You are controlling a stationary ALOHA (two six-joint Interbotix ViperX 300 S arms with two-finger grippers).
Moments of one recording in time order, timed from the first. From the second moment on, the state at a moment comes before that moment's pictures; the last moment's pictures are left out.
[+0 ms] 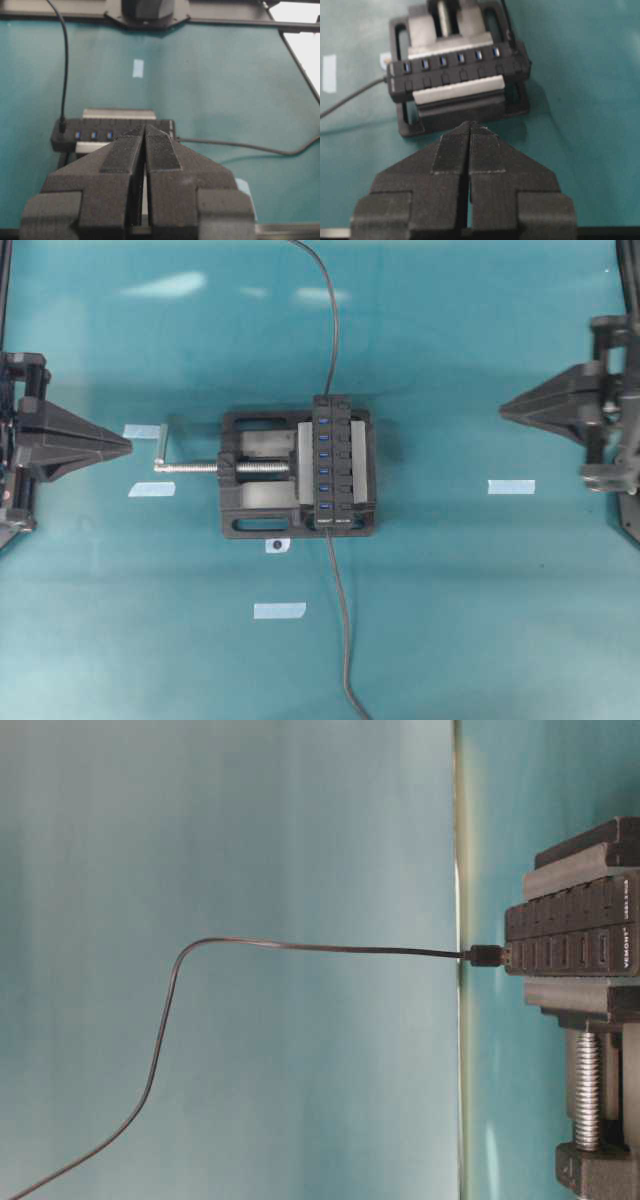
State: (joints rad) left arm 0.00 -0.96 1.18 0.01 -0.07 -0.04; right arm -0.13 -0.79 0.98 0.02 0.38 0.07
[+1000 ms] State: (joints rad) left arm 0.00 -0.96 1.17 0.01 0.00 -0.04; right arm -0.20 -0.22 0.55 0.00 0.63 -0.20
